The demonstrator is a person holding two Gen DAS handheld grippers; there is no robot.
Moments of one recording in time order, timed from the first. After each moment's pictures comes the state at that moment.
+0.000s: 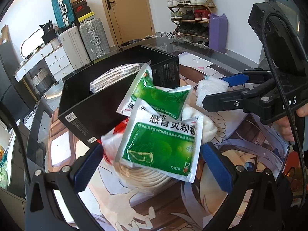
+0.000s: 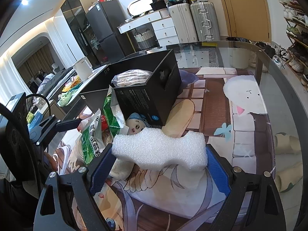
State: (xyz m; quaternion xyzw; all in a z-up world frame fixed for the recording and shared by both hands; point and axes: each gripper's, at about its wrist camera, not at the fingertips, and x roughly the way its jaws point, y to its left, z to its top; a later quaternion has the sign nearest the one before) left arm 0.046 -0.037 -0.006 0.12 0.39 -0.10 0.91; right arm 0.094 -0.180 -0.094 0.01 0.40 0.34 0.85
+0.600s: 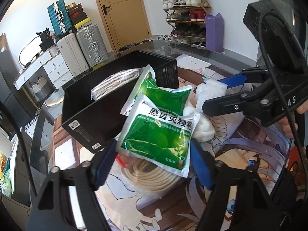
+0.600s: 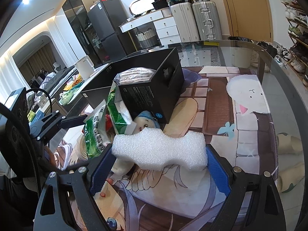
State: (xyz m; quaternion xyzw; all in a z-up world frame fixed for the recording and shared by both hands) left arm 0.044 -0.034 -0.001 0.14 0.37 -0.11 0.91; right arm 0.094 -0.178 -0.095 0.01 0.40 0.35 0.85
